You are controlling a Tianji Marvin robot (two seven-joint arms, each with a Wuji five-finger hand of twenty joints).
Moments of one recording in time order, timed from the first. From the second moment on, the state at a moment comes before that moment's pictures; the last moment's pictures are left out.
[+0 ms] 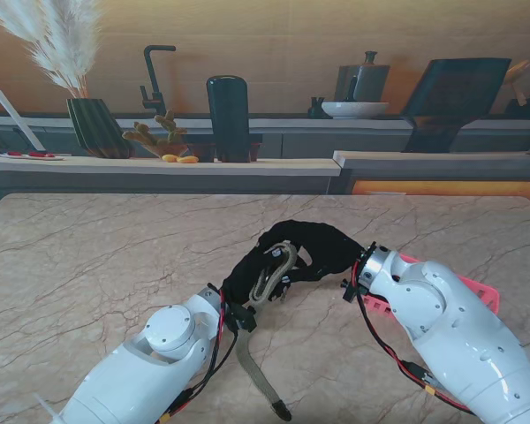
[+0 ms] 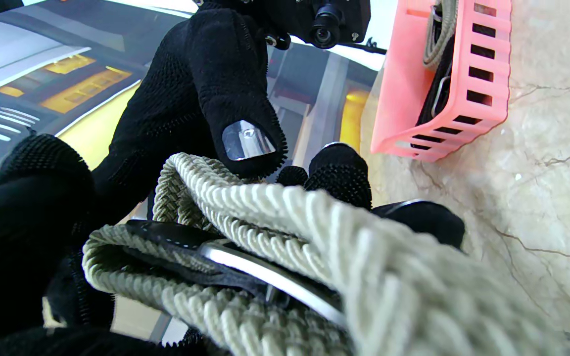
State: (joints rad) left arm 1.33 -1.27 -0.89 -1.34 -0.62 -0.17 -0.19; right arm -1.30 -1.06 1.11 -1.43 -0.61 -0.62 0.10; left_hand 0.32 -0.63 0.72 -0.14 0.20 0.07 0.37 0.30 0.76 0.13 0.51 0.59 1.07 0.14 1.12 0.83 1.00 0.14 1.65 0.43; right_hand 0.54 -0.63 0.77 -0.12 0.18 -0.41 0.63 0.53 0.42 0.12 0.37 0.34 0.81 0.13 0.43 0.60 0.43 0.20 0.77 0.71
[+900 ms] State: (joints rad) left arm 1.38 -1.30 -0.90 -1.37 -0.72 -0.19 -0.08; right arm -1.22 -1.09 1.03 -1.33 -0.60 -0.62 -0.01; left_hand 0.32 -0.63 0.77 -0.15 0.25 0.14 0.39 0.27 0.78 0.14 0.51 0.59 1.09 0.14 1.13 0.82 1.02 0.15 1.68 0.42; right_hand 0.56 -0.77 0.84 -0.21 0.59 -0.36 0.84 0.55 0.70 0.07 0.29 0.28 1.00 0.01 0.45 0.61 0.60 0.13 0.84 0.68
